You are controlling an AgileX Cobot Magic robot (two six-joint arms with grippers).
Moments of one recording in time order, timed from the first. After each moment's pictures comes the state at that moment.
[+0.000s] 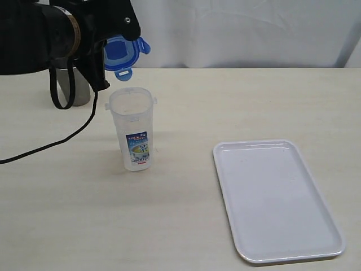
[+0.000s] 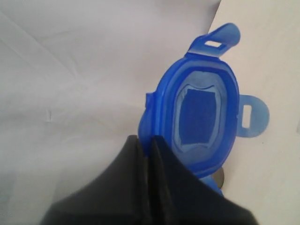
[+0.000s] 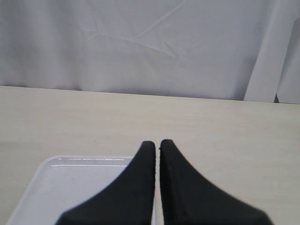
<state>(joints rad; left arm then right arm) -0.62 1.58 -1.12 1.30 0.50 -0.31 0.00 0.00 0.00 0.04 0.19 -0.11</state>
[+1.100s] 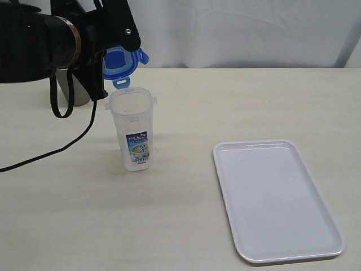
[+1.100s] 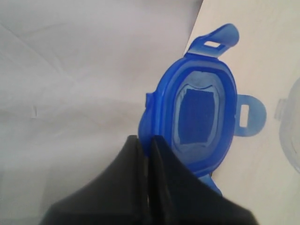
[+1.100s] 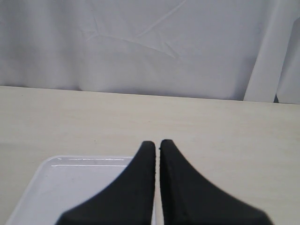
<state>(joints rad) -0.64 1.58 -1.09 1.27 0.51 -0.28 0.00 0.00 0.00 0.04 0.19 -0.11</state>
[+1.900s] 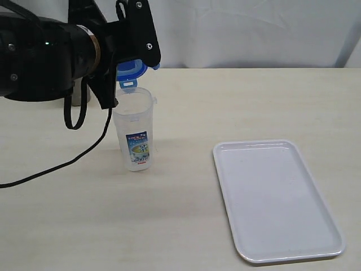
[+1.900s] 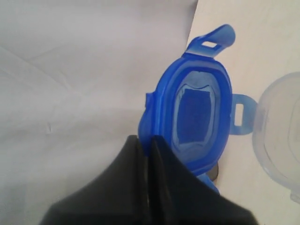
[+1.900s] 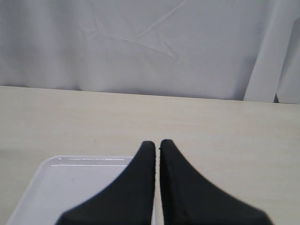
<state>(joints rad) -0.75 1.58 -1.09 1.32 0.63 -0.28 0.00 0.00 0.00 0.04 0.19 -0.11</state>
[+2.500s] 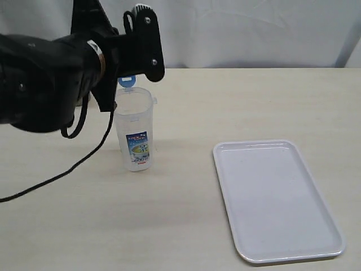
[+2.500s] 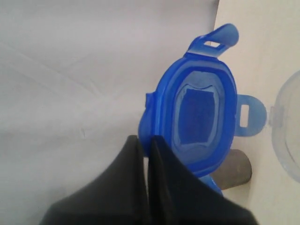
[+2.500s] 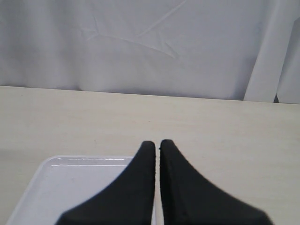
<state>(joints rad) -0.82 1.58 -1.02 1.58 0.71 -0.44 0.00 0.00 0.00 0.04 0.19 -0.11</state>
